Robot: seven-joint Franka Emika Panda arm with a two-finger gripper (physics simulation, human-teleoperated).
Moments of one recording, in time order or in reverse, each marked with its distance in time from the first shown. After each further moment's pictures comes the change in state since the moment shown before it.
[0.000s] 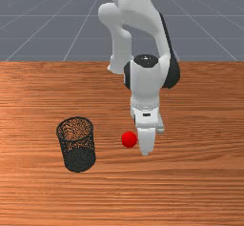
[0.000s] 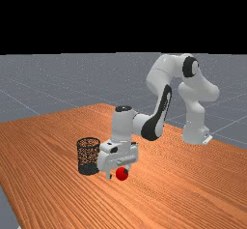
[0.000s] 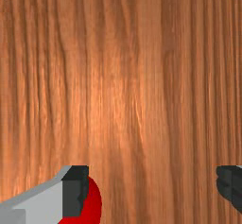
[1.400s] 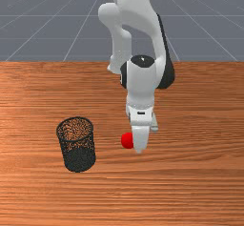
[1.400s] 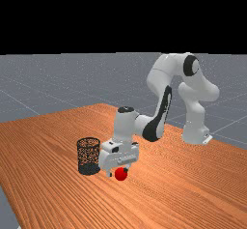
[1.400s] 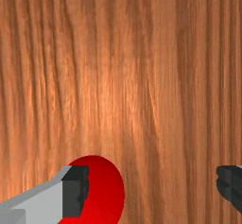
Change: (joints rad) arm 0.014 -0.030 -0.038 -0.090 -0.029 0.075 0.023
